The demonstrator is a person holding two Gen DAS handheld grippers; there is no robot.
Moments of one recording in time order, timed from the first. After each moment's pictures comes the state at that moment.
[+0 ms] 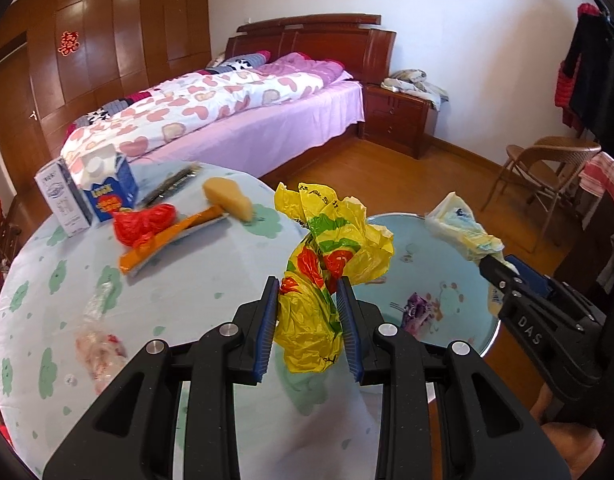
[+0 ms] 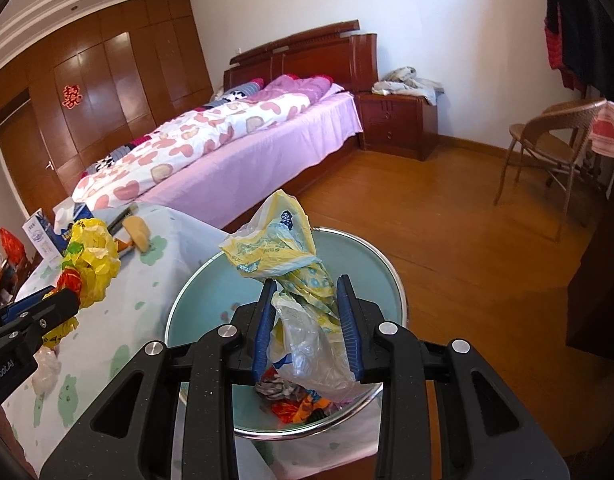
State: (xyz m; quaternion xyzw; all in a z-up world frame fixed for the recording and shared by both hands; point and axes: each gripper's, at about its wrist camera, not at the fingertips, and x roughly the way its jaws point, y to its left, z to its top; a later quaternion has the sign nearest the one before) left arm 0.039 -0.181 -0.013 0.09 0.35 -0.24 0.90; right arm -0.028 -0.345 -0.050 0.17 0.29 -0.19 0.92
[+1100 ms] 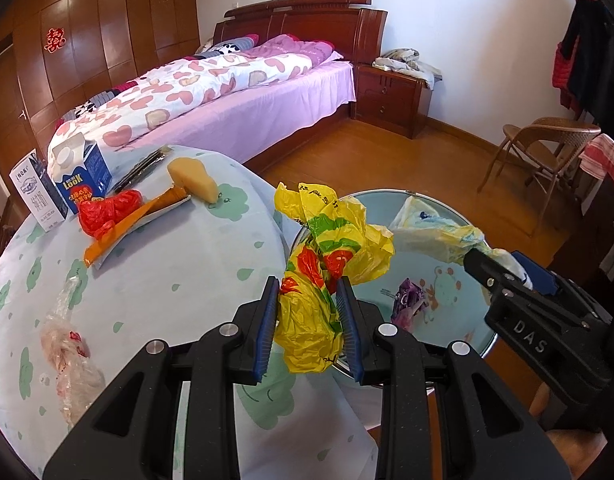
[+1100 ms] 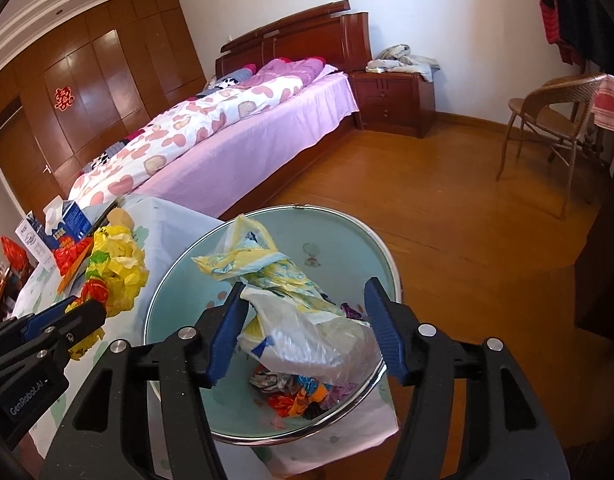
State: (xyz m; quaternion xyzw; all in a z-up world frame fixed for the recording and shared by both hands) left arm 0.049 -0.213 -0.040 0.11 0.38 -0.24 0.89; right arm -0.023 -0.366 -0.068 0.20 0.31 -0.19 0.91
